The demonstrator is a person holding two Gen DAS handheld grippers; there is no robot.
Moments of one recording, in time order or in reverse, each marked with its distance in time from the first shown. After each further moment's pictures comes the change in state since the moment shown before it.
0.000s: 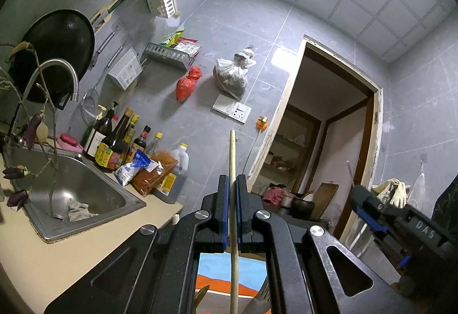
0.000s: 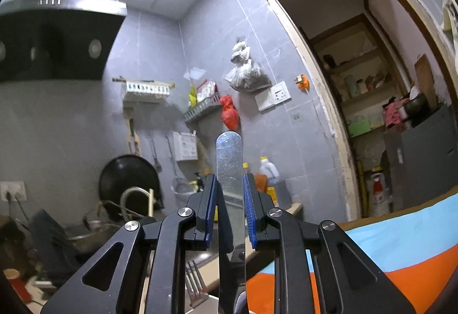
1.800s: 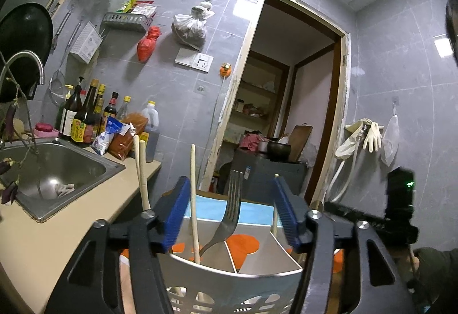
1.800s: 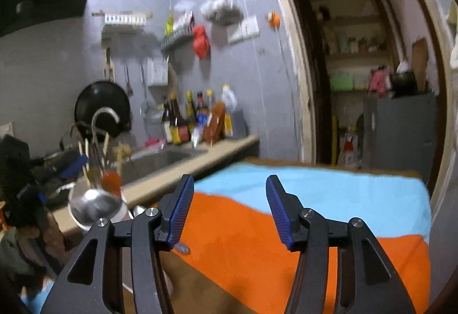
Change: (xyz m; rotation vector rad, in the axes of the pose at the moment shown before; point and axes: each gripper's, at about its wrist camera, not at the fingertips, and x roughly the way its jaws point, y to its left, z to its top) left arm -0.017 -0.022 -0.032 0.136 0.264 -0.156; right arm -0.033 -0.134 -0.028 -0.082 0.405 -0.026
